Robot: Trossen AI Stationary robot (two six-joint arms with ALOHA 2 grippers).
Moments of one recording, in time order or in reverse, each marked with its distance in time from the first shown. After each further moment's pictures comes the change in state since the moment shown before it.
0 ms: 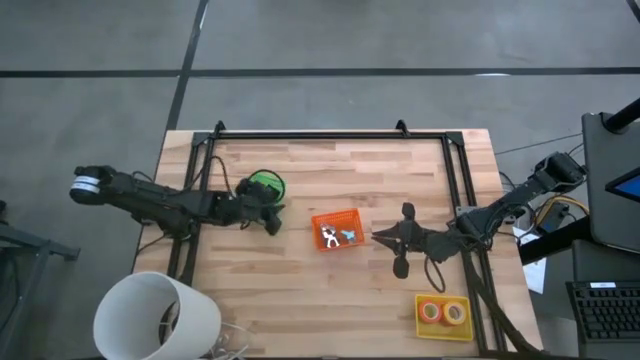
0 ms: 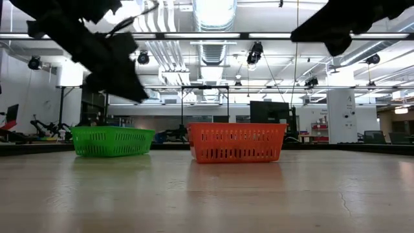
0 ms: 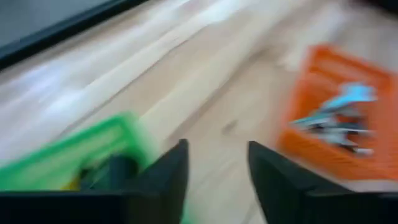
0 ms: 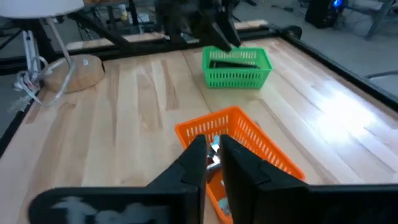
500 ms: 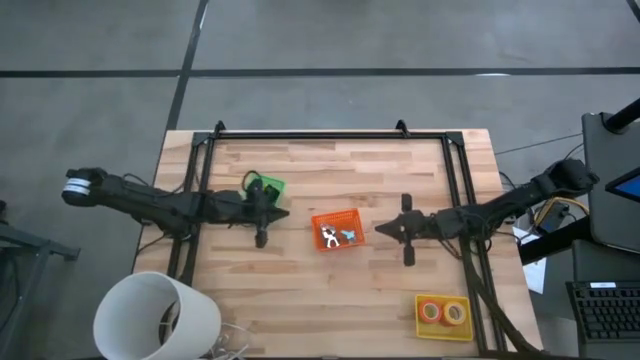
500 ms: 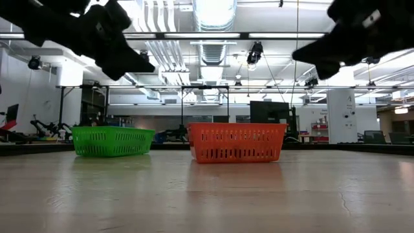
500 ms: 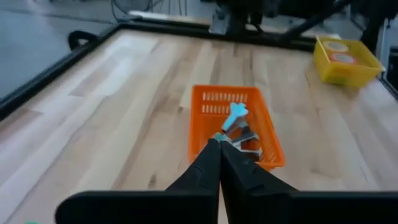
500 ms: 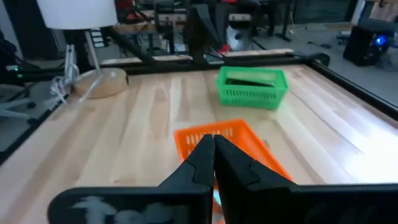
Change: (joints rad) left arm -0.001 -0.117 -0.119 0.382 0.331 0.443; right arm -0.212 -0.106 -0.321 0.478 -0.335 -0.240
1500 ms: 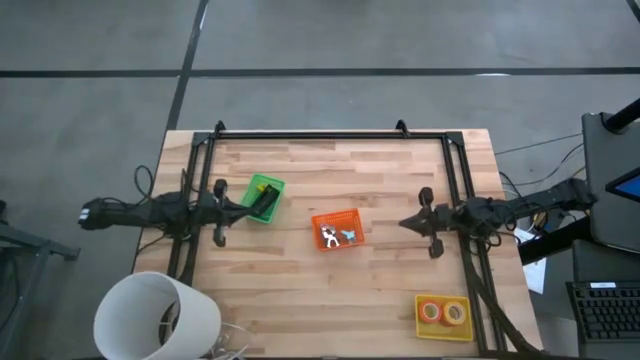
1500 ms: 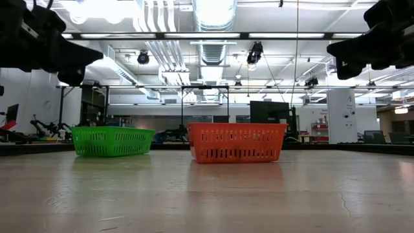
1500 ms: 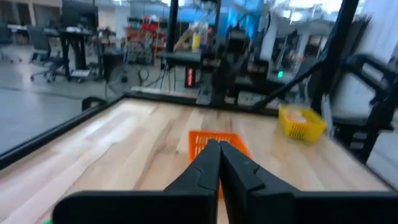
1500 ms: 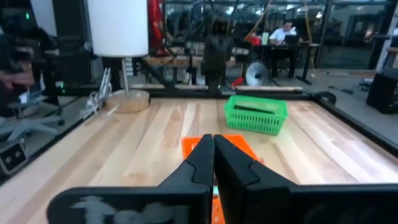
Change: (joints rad) left arm -0.004 -0.977 -0.403 -0.236 0.024 0.040; right arm -0.096 -0.662 -0.226 -0.256 -0.200 -0.116
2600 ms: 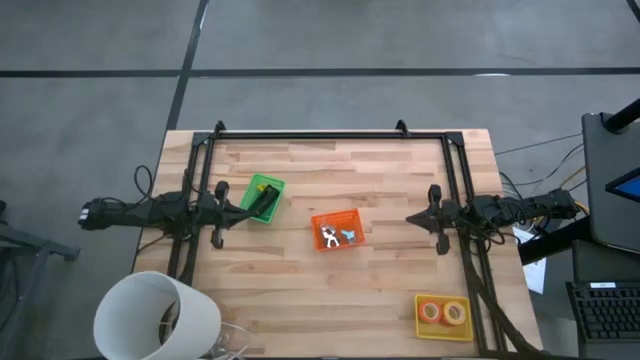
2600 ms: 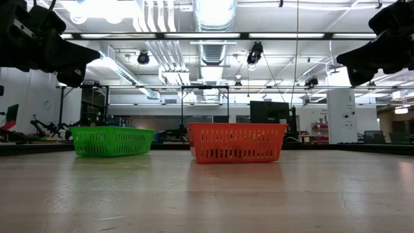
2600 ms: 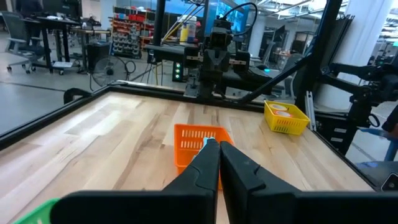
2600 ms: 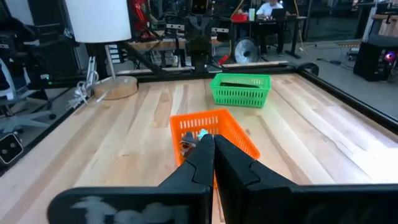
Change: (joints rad) left arm 0.001 0.025 0.013 -0.040 0.057 -0.030; right arm 0.000 -0.318 0.055 -0.468 0.053 0.085
